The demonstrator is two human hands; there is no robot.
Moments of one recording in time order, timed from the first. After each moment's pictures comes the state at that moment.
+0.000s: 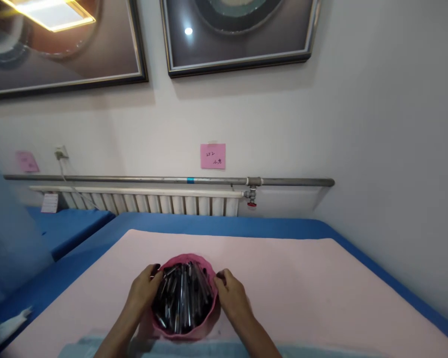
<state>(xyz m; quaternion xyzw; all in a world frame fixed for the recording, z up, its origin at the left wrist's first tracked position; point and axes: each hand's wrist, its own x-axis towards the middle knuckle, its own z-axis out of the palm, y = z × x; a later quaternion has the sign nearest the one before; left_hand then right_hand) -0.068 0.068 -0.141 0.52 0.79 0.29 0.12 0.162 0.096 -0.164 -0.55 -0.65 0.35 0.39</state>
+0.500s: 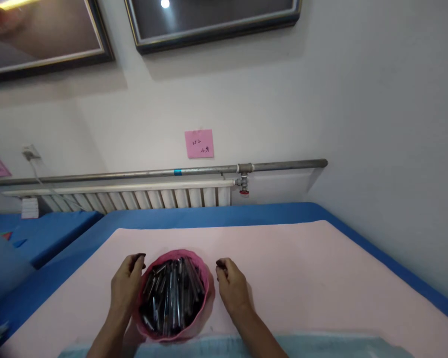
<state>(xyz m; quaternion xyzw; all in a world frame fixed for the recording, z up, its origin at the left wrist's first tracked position) -0.065 0.076 -0.138 0.44 0.77 0.45 0.12 0.179 0.108 -0.181 -0.56 -0.60 0.35 0.45</state>
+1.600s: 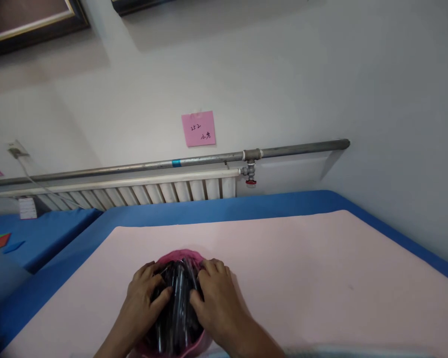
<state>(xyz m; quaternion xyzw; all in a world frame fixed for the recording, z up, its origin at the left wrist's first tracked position) -0.048 0.067 -0.149 0.69 0.67 0.27 0.06 0.140 0.093 -0.150 -0.48 -0.82 0.14 0.27</state>
